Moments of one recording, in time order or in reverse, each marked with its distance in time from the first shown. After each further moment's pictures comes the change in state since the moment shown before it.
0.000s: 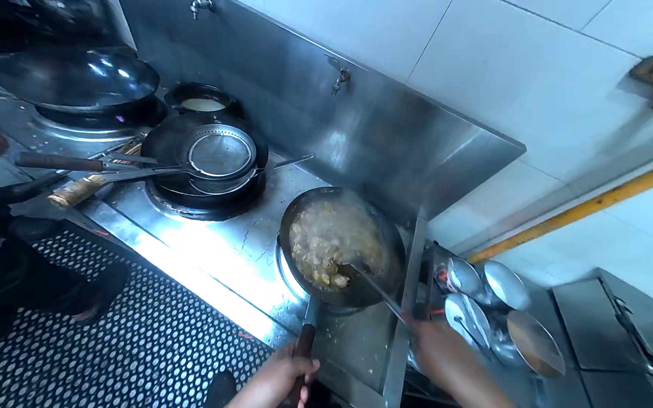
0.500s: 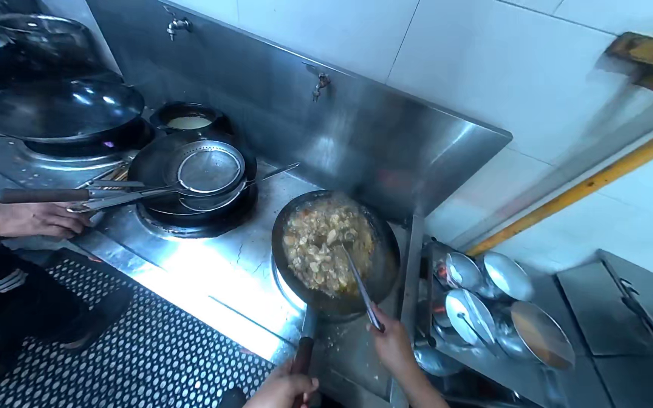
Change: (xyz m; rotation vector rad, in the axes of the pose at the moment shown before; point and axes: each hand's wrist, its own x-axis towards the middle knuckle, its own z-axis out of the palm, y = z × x) left_hand 0.006 -0.006 0.007 0.025 0.033 -0.011; right_hand 0.081 -0.032 0.098 0.884 0.266 -0.013
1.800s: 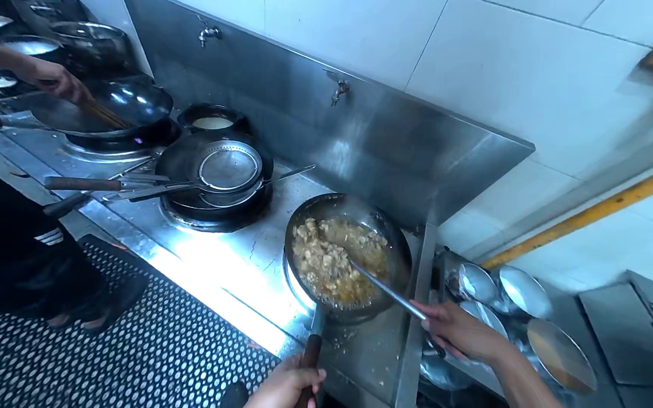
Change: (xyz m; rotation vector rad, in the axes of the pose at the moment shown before) left_hand 0.002 -0.002 -0.008 0.007 -0.025 0.033; right_hand 0.018 -0.005 -0.150 -0.021 -0.564 -0.062
